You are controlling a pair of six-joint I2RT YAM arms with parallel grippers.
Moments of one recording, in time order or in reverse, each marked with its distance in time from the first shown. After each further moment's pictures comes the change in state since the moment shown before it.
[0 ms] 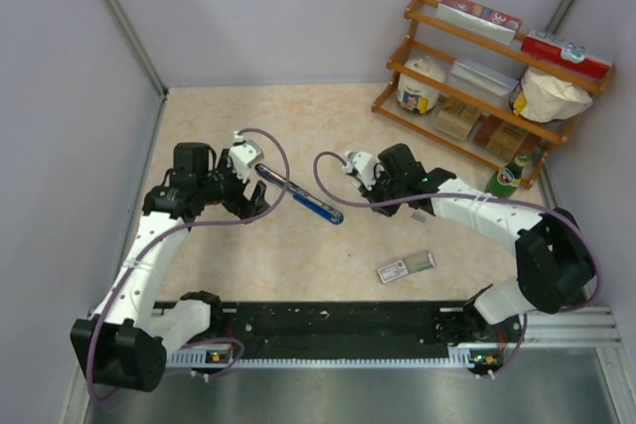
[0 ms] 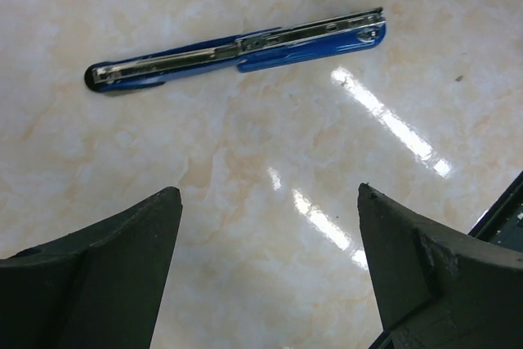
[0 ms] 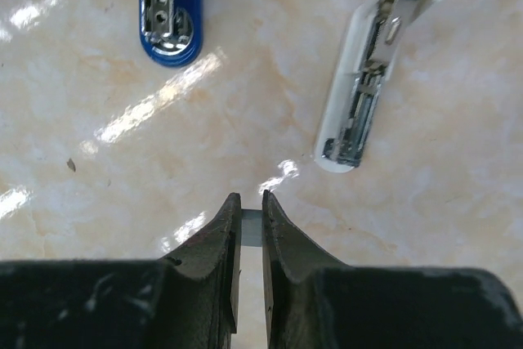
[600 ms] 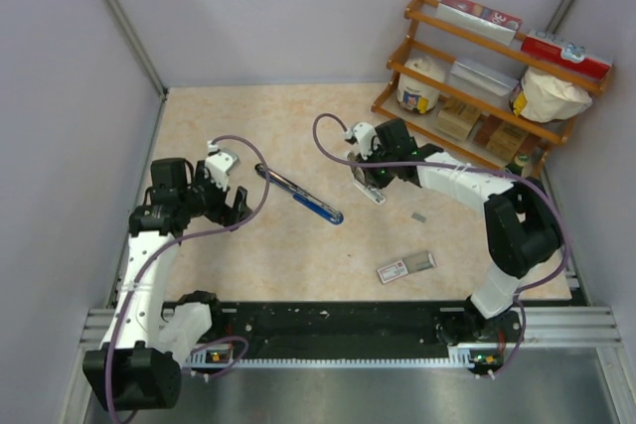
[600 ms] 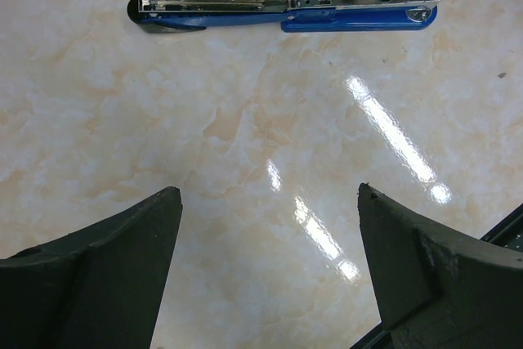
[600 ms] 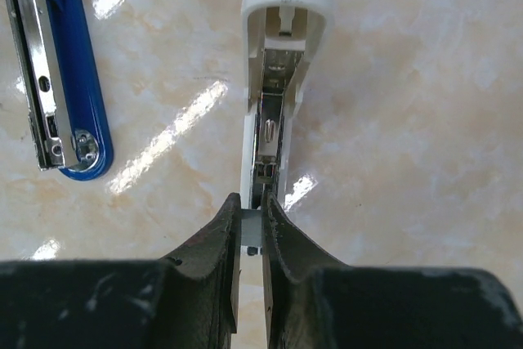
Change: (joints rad) left arm 0.210 -0.129 -0.081 -0.043 0.003 0.010; right arm -0.104 0.237 0.241 0.077 -0.002 0.071
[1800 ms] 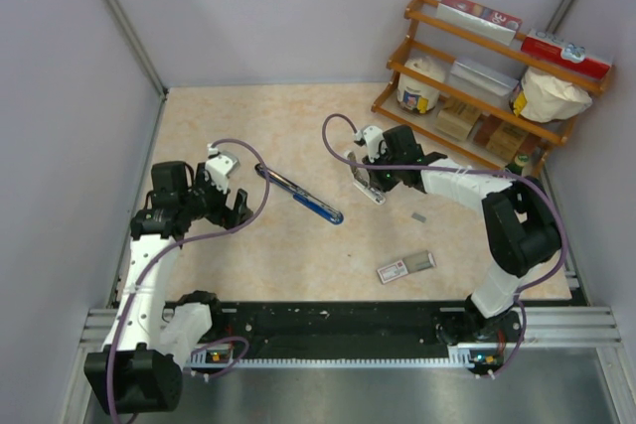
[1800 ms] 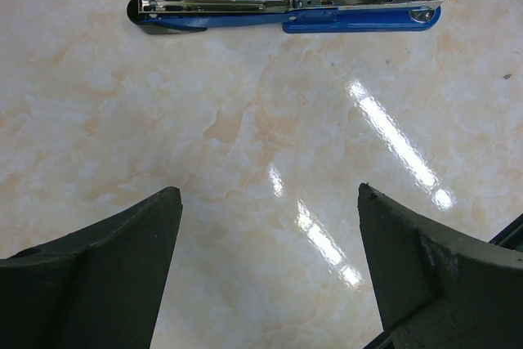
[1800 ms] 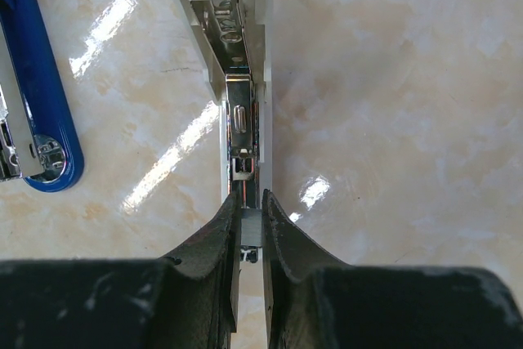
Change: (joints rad) left arm 0.008 -0.024 -0.049 0.038 0.008 0.000; right arm -0.043 0.000 -0.117 0.133 -0.011 0.068
